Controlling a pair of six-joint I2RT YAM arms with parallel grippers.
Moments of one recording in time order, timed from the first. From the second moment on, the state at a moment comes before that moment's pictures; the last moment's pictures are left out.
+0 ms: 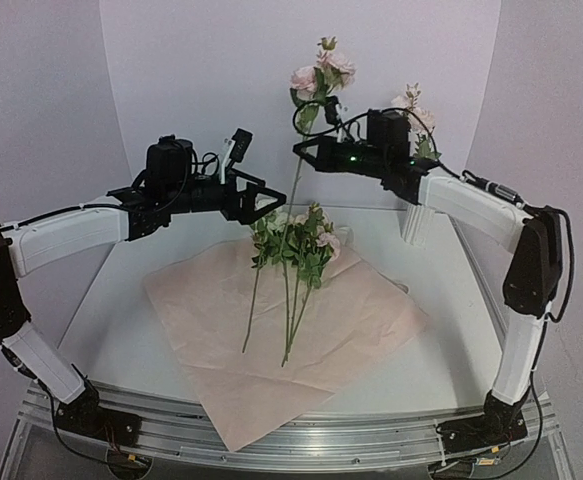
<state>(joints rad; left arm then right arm) -0.65 1.56 1.29 0.10 0.55 -0.16 0.62 1.95 1.81 0.04 -0.45 0.40</state>
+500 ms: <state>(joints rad) -0.64 1.54 1.27 0.07 0.52 -0.07 0.15 1.83 2.26 -0.17 0.03 -0.20</state>
